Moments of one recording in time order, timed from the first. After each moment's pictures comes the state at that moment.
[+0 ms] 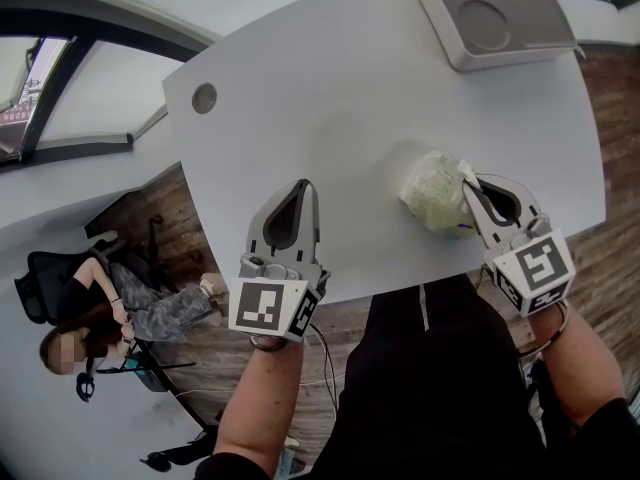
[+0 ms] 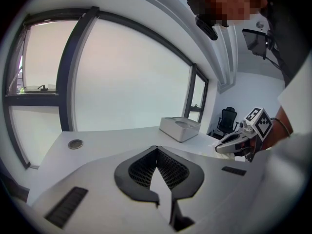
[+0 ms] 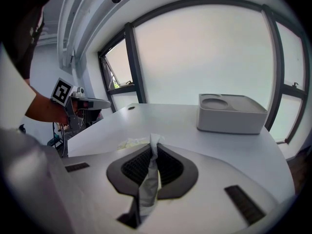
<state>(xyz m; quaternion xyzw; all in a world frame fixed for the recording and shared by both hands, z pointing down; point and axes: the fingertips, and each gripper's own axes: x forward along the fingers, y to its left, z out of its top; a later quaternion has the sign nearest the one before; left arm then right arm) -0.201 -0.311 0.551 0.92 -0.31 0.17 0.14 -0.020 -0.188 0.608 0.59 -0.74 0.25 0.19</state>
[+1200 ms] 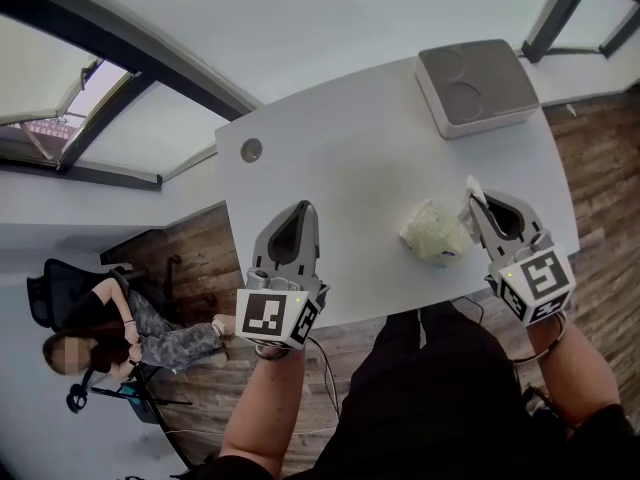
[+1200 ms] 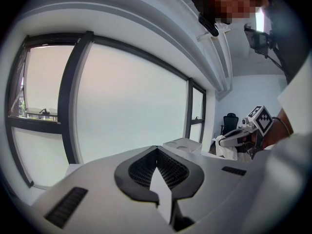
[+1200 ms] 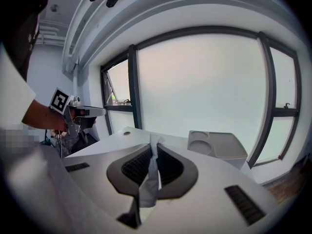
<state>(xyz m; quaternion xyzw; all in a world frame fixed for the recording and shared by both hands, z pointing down) -0.205 -0.319 0.422 0.94 -0.33 0.10 0.07 0.007 -0.200 0.468 0.63 -0.75 0.15 0.14</state>
